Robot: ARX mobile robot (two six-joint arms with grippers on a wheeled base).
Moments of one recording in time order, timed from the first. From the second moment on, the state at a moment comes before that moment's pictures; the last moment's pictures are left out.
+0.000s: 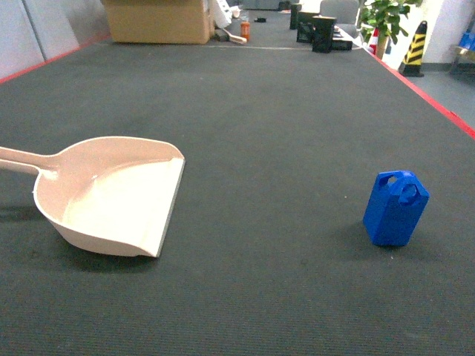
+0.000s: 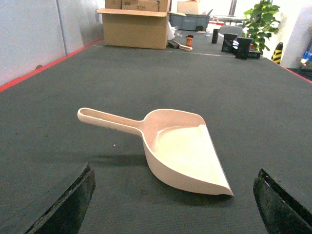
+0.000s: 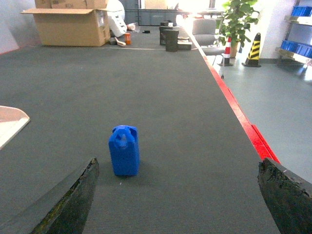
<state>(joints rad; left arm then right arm) 0.00 0.01 0.02 0.00 0.00 -0.01 0.00 0.00 0.01 0.00 0.00 0.00</state>
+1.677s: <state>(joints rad) 0.25 1.10 0.20 0.75 0.29 -0.79 0.00 0.00 0.01 0.00 0.00 0.00</state>
